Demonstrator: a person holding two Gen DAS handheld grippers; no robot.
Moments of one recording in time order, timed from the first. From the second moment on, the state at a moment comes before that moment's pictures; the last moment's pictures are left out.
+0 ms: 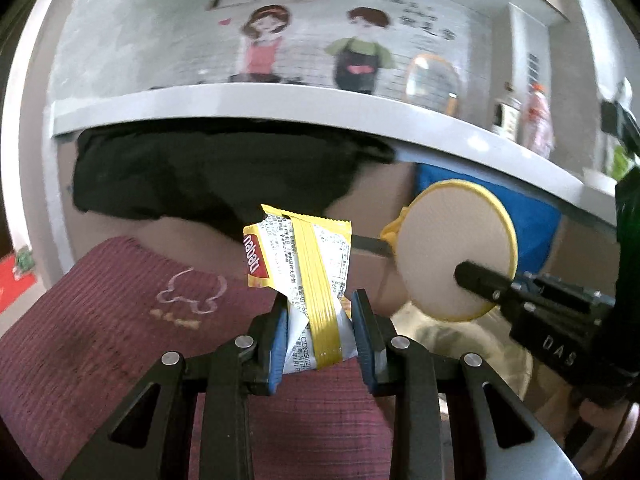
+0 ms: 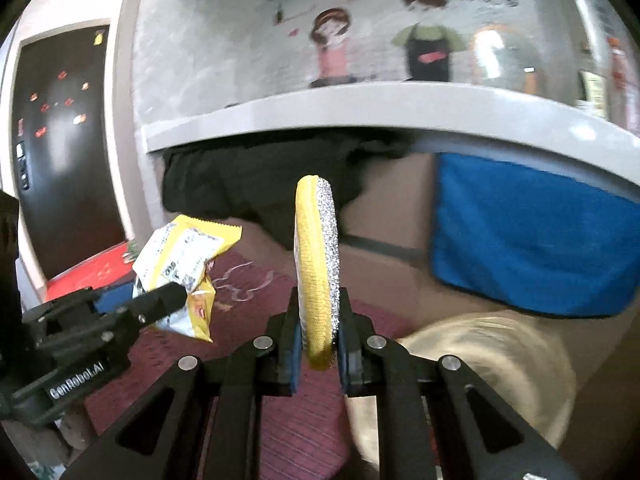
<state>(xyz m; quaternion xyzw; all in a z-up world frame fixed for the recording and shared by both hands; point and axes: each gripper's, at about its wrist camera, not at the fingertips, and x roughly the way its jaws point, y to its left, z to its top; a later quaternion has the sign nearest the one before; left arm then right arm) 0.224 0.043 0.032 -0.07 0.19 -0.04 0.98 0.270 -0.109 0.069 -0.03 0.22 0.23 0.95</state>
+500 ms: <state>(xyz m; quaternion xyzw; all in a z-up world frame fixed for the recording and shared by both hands) 0.232 -0.048 0.023 -0.04 0.18 -0.07 0.98 0.256 -0.224 0.049 0.00 0.22 0.14 0.96</state>
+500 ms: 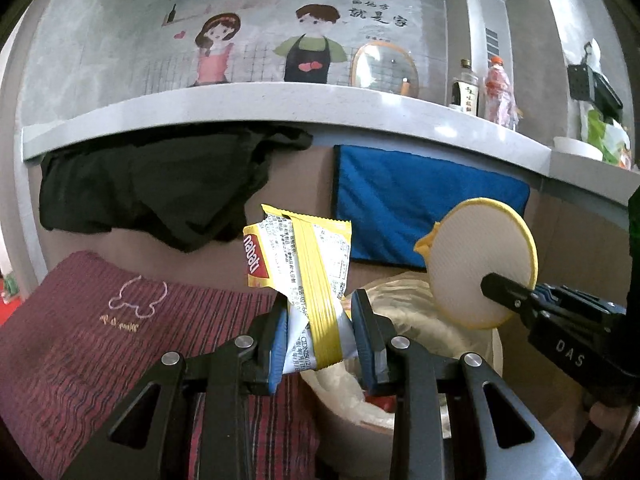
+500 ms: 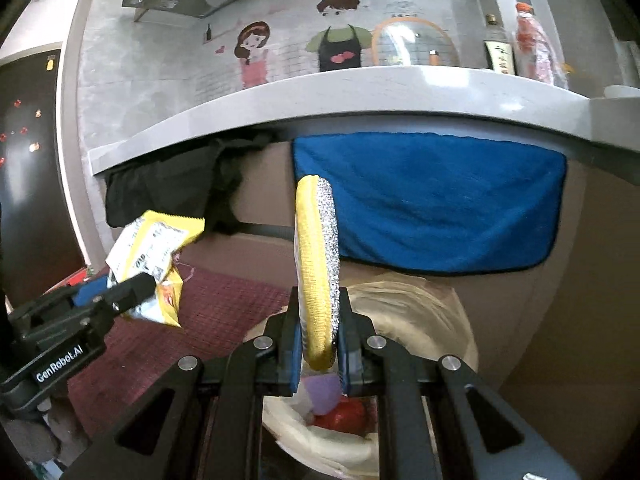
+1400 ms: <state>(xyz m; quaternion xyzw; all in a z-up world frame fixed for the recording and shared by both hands) 0.310 -0.093 -0.039 -0.05 0.25 -0.12 0.96 0.296 -0.260 -0.010 0.02 0.27 0.09 0.96</state>
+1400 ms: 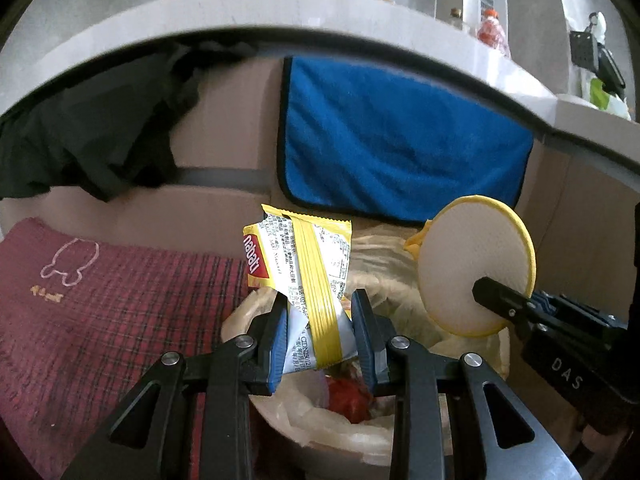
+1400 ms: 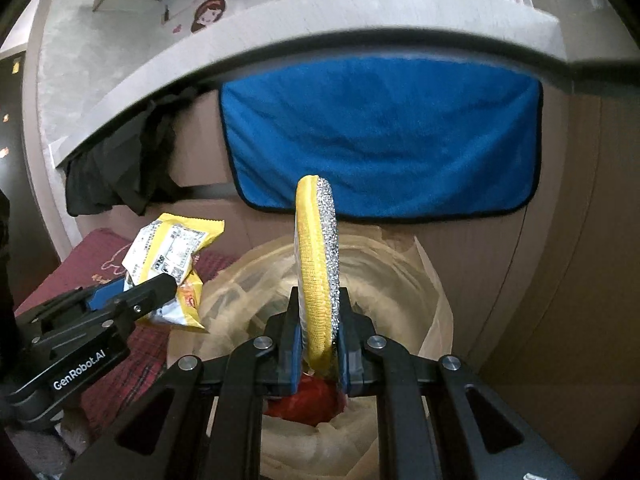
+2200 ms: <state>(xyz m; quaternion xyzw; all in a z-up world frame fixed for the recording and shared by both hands) 0.261 -0.053 -0.011 -0.08 0.26 -0.13 0.95 0.238 -0.255 -0.007 0.05 0.28 0.07 0.96</state>
